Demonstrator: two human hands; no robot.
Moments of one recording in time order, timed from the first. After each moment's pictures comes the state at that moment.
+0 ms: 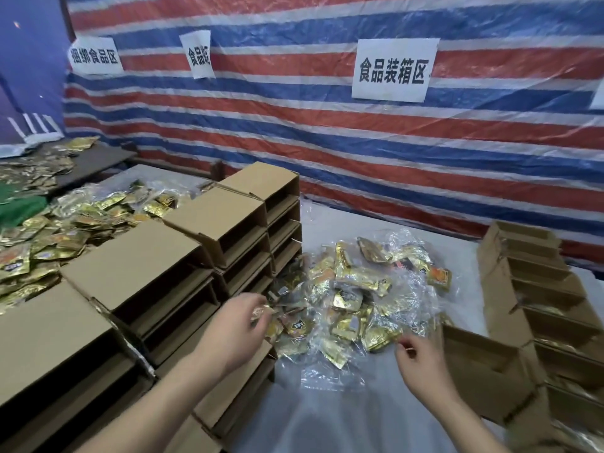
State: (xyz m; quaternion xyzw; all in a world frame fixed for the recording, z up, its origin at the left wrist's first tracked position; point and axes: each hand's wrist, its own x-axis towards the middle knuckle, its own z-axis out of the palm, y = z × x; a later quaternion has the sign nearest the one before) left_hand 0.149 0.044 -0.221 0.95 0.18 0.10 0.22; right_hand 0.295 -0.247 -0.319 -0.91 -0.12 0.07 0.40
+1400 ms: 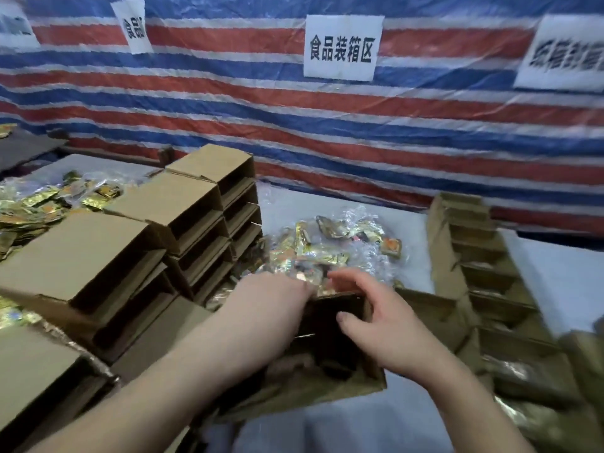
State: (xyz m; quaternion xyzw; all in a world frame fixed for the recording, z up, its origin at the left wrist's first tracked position) left_hand 0.150 -0.070 -0.115 1.00 -0.05 0.00 -0.05; right_hand 0.206 -0.243 -0.153 -0.82 -0.27 0.14 0.48
